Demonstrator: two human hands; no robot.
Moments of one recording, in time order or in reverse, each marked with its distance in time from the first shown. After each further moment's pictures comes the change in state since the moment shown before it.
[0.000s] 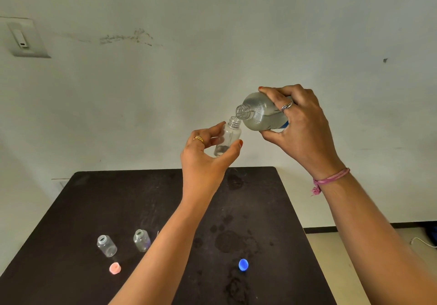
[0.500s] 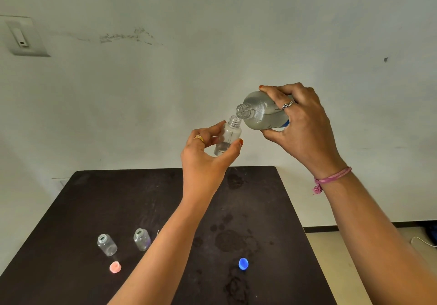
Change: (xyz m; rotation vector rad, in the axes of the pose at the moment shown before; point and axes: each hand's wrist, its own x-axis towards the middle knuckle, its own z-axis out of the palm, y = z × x) left_hand -0.001 0.001 0.000 -0.016 -0.001 -0.007; right_hand 0.000 0.000 -0.001 0.002 0.003 -0.002
